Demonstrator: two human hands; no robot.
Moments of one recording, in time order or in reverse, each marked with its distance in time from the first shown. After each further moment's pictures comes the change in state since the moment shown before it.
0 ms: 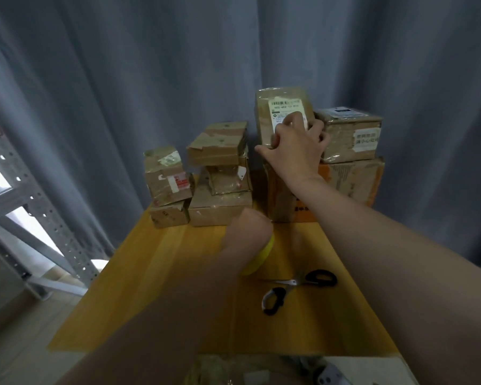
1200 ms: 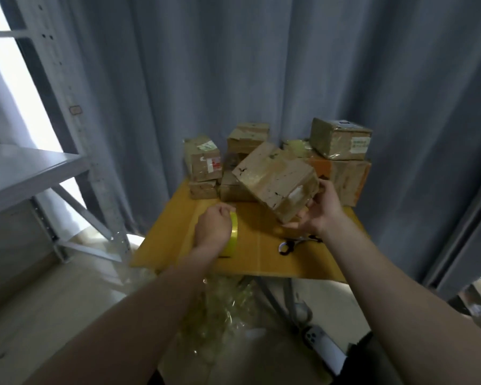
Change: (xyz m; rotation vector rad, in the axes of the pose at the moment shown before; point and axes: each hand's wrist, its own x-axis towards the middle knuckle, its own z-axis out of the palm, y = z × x) left_hand -0.140 -0.076 -0.092 -0.180 0.326 -0.089; right_hand -0.165 -0.018 -0.100 1.617 -0.509 1.172
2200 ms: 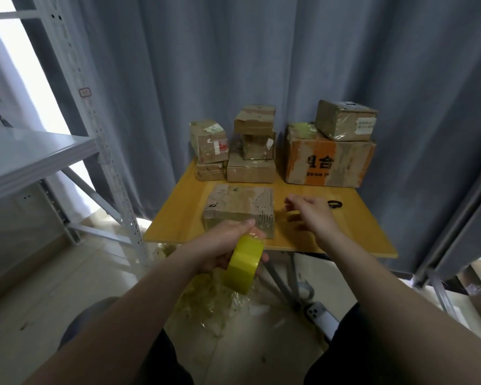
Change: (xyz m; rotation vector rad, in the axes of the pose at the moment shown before) left_hand -0.091 -0.001 -0.054 -0.330 -0.816 -0.272; right_hand -0.041 0.063 -0.024 -0.923 0.027 -0.396
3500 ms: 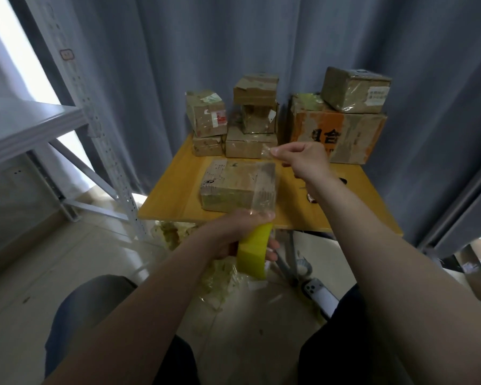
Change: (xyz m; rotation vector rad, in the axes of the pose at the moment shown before) left_hand 0.012 -0.003 0.030 -0.108 -0.033 -0.081; right_hand 0.029 -0.043 0.014 -0.002 0.024 -0.150
